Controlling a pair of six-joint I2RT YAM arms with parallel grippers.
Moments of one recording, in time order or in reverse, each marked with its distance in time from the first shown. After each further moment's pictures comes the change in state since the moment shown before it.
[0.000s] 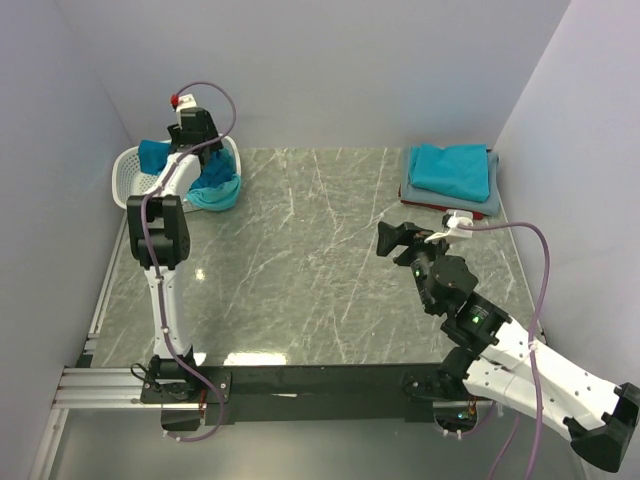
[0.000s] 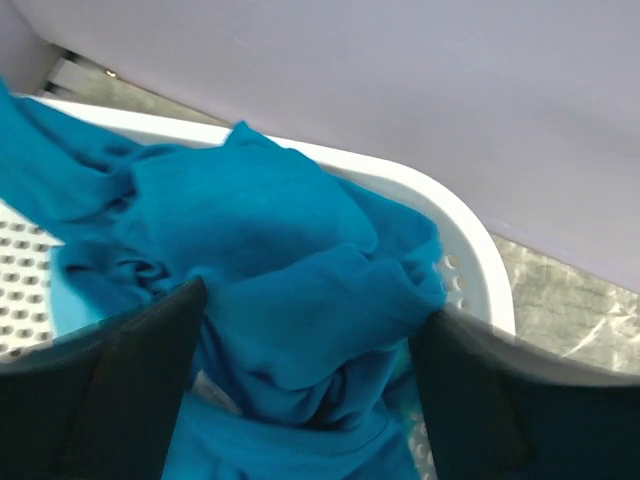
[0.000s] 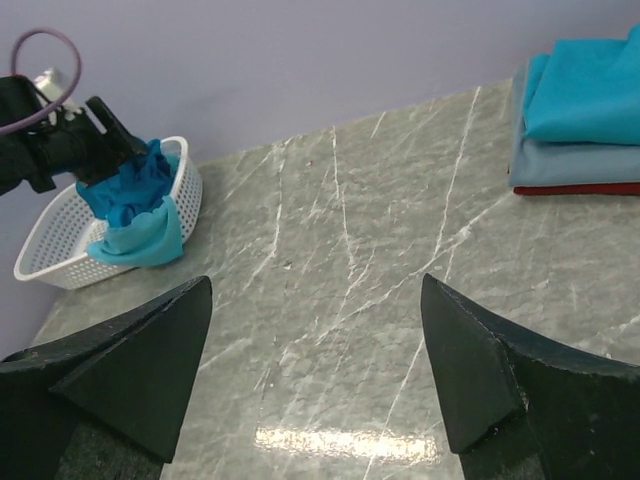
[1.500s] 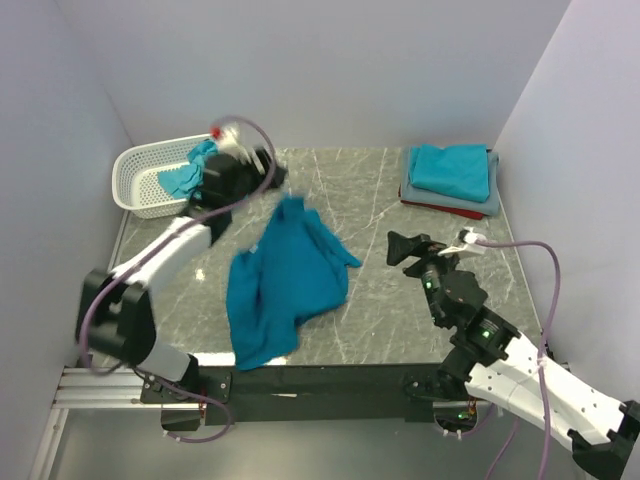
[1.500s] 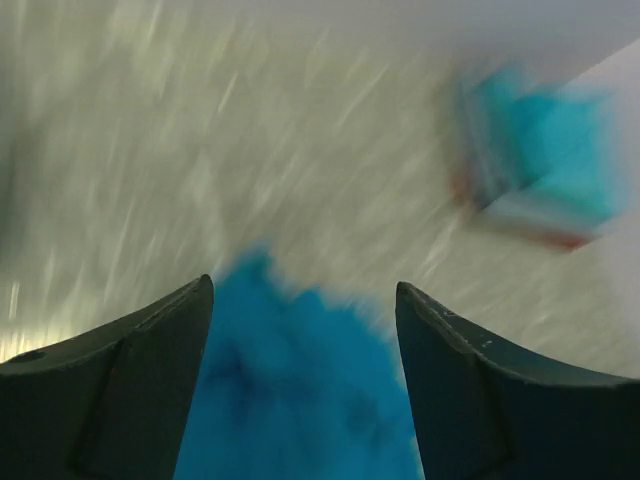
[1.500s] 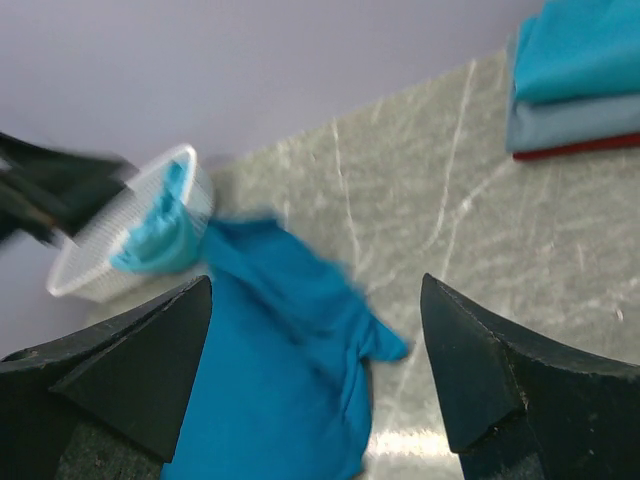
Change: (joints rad) left arm -0.333 -0.869 -0.872 0.356 0.412 -0.237; right arm -0.004 -0.148 -0.098 -0.048 0.014 0.121
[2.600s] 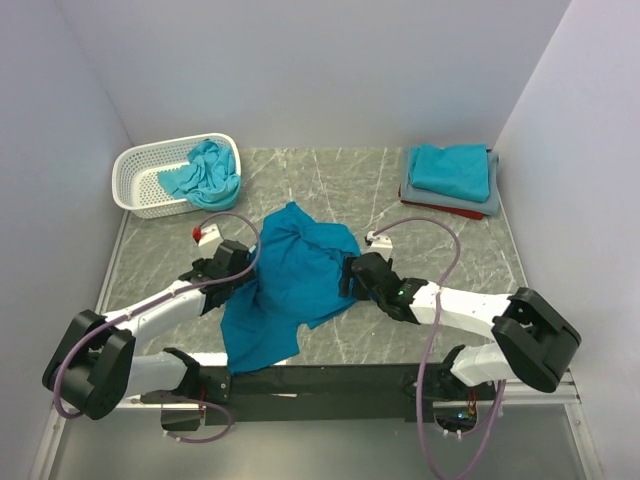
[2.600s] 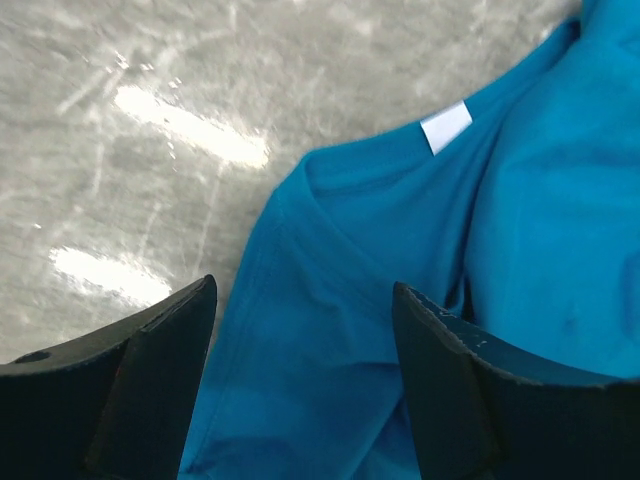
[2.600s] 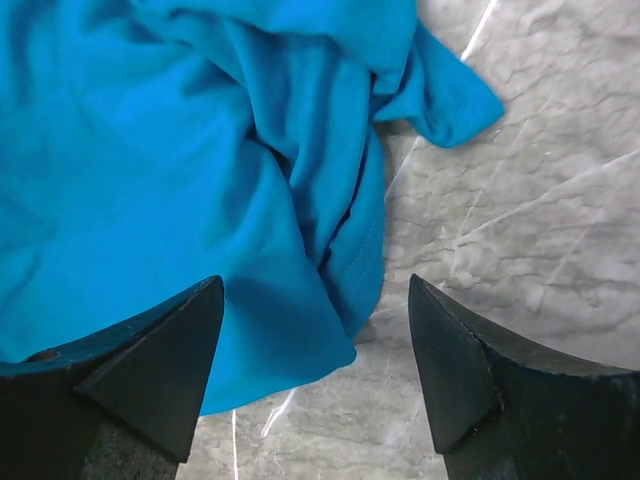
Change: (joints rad) left arm -0.151 -0.240 -0.621 -0.381 -0.594 -0.315; right arm 0.000 0.783 0.029 -0.001 -0.356 0.167
